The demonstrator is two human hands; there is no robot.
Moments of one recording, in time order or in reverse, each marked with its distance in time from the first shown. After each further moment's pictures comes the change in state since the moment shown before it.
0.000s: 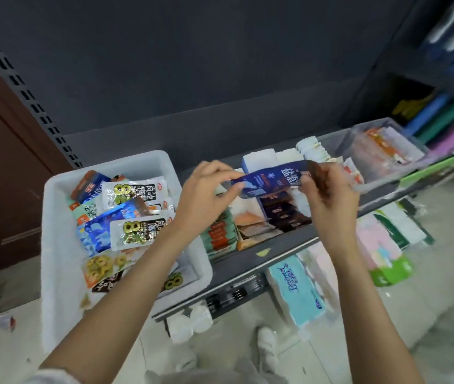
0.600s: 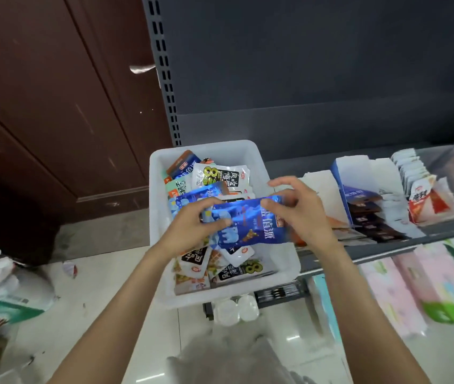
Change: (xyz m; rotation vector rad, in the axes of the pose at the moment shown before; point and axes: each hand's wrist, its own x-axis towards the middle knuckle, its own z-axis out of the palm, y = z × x) left_hand -0.121 -0.107 -0.132 -0.342 -0.169 -0.609; right_hand -0.049 -0.100 0.148 0.271 -0.635 0.296
